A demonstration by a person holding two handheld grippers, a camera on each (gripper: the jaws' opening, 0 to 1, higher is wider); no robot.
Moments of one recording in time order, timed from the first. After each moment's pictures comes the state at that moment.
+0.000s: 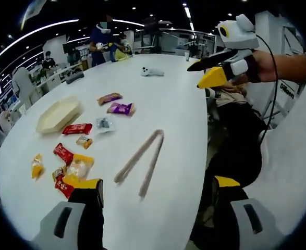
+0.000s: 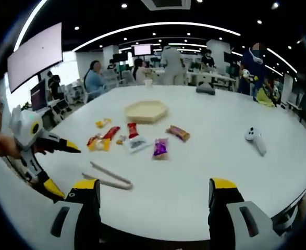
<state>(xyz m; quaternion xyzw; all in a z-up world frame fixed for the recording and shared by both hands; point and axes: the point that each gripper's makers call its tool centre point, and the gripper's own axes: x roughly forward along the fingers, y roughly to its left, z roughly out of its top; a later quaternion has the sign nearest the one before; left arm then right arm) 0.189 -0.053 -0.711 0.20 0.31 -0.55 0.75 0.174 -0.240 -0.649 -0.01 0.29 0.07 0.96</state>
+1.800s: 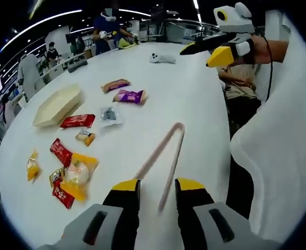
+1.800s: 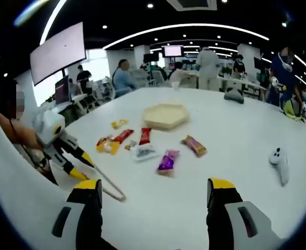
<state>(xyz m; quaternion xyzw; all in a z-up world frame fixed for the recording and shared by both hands) 0.222 -0.068 -0.742 0.23 0.35 -0.53 0.74 0.230 -0.253 -0.649 -0.02 0.27 0.20 0.94</state>
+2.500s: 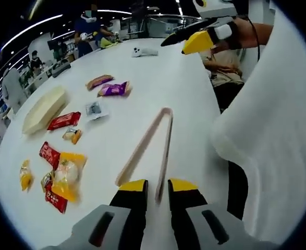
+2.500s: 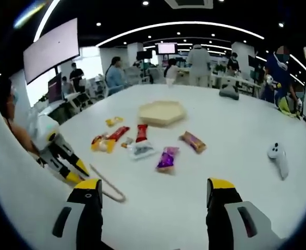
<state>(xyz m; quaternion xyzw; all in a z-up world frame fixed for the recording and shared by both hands) 0.210 -0.060 -0.760 0.27 0.33 -0.58 0.70 0.233 -0.245 -0.667 -0.01 0.28 0.18 0.94</state>
